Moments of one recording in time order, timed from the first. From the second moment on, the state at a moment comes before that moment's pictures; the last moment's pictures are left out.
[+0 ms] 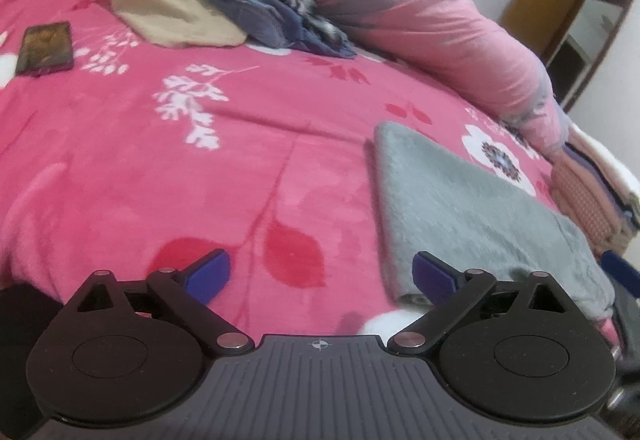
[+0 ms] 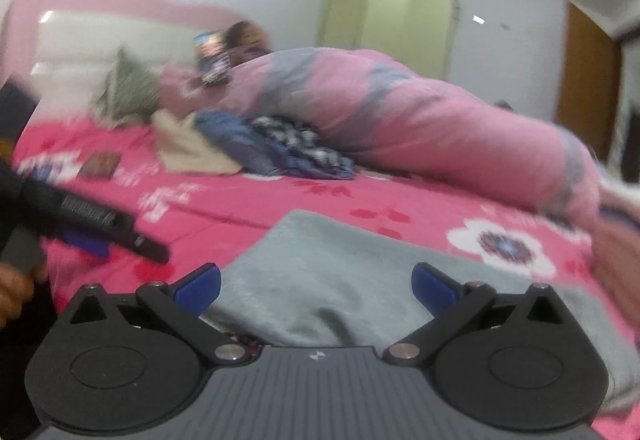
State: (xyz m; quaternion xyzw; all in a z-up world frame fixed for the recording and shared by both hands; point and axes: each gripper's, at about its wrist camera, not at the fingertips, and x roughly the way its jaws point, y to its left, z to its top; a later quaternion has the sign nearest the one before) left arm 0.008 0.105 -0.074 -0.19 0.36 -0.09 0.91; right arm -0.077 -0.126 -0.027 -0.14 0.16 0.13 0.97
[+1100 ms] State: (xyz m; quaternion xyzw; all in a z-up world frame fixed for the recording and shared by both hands) left arm 0.018 0.116 -0.081 -0.20 0.35 -0.11 0.91; right arm -0.034 -0.038 -0.108 -0.43 0.19 0.15 0.87
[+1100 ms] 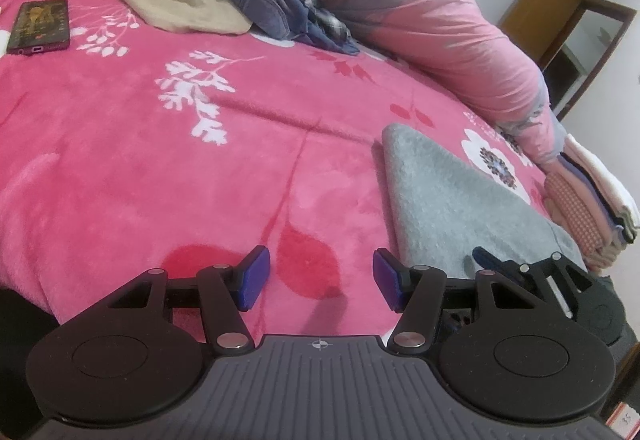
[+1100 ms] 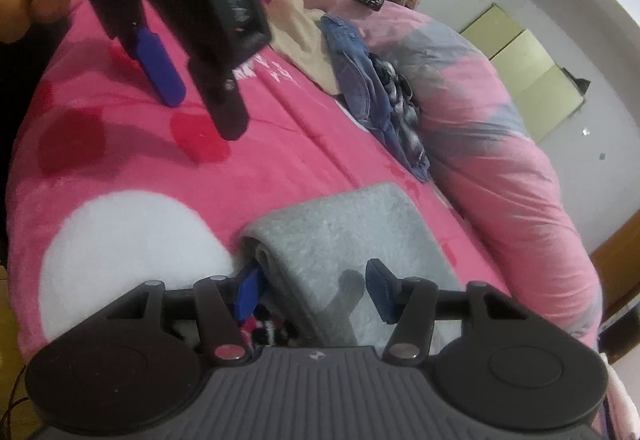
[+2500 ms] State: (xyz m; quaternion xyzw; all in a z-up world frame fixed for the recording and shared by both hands) left arm 0.184 0.001 -0.025 -0.29 0.37 -0.23 0.85; right arm -0.028 -0.150 -0.042 -0.03 0.13 0.16 0.98
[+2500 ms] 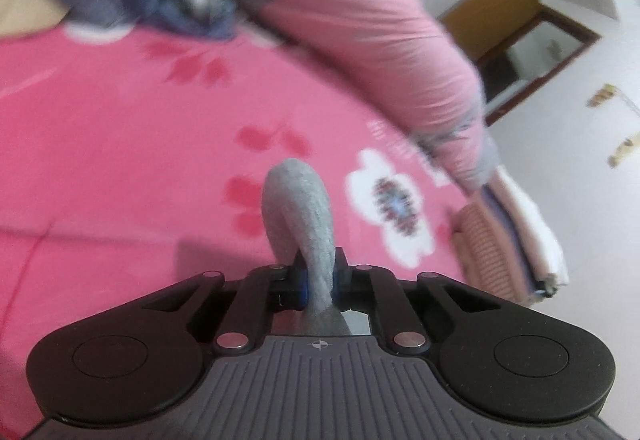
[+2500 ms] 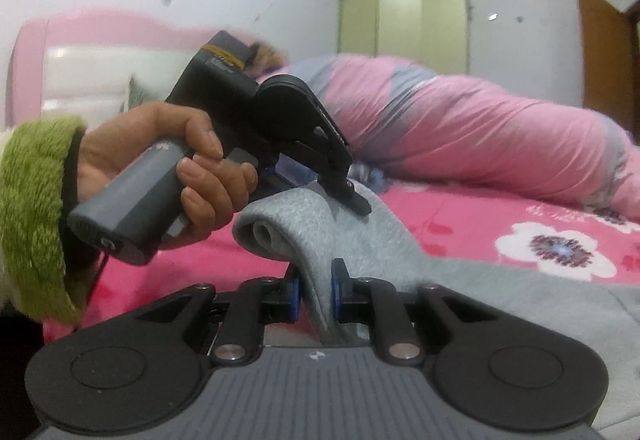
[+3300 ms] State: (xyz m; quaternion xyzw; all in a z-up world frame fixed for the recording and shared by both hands) left arm 0.162 -0.365 -0.016 -0.02 0.40 -0.38 0.83; right arm -0.090 -0.424 -0.074 0.37 0.03 -0.06 0.93
